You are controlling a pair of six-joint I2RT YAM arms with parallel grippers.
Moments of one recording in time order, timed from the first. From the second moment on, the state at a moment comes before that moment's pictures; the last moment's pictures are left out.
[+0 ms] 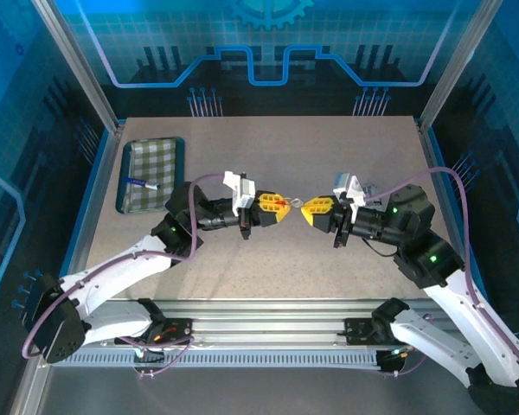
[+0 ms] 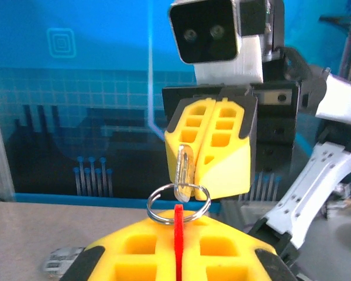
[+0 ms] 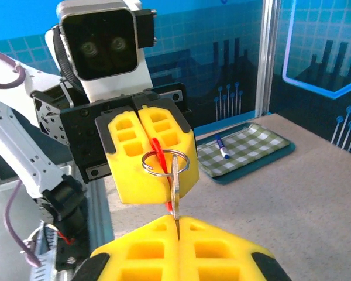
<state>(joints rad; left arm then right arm) -0.71 1.17 0.82 0.58 0.74 -0.18 0.55 0.74 0.95 -0.34 -0.60 -0.01</state>
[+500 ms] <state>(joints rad) -0.67 1.18 0.82 0.68 0.85 -0.35 0.79 0.66 0.85 -0.22 -0.28 -0.32</state>
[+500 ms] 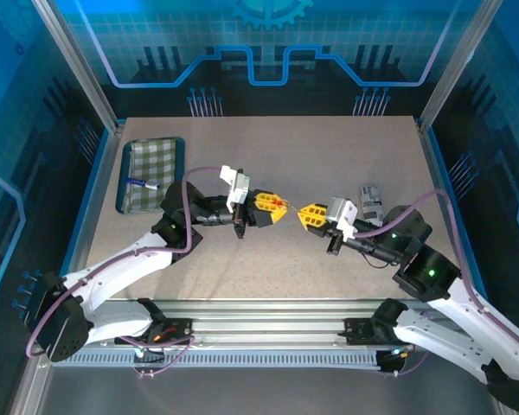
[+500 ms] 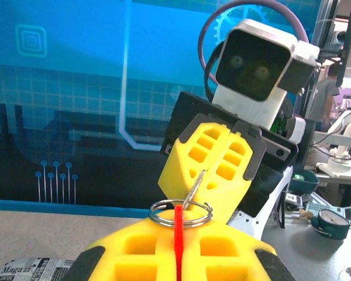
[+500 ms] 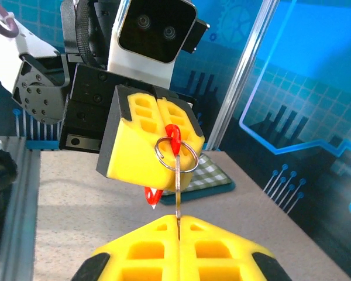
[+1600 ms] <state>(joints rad) -0.62 1.17 0.80 0.61 0.90 -0.40 1.24 0.77 0.82 -0.04 0.41 -1.11</state>
